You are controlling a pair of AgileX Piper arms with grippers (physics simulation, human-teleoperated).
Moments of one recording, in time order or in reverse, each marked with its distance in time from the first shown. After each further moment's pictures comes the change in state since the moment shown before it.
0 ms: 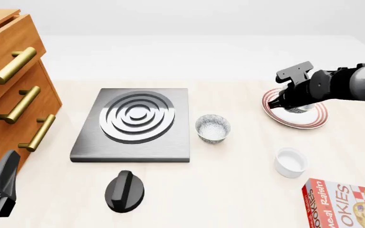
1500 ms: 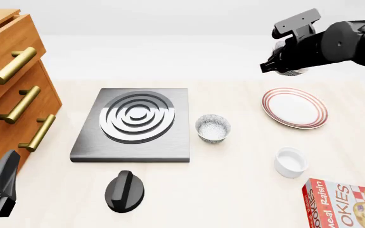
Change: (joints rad) left arm 0.000 0.000 0.000 0.000 0.000; right arm 0.155 -0.295 -0.075 0.175 0.057
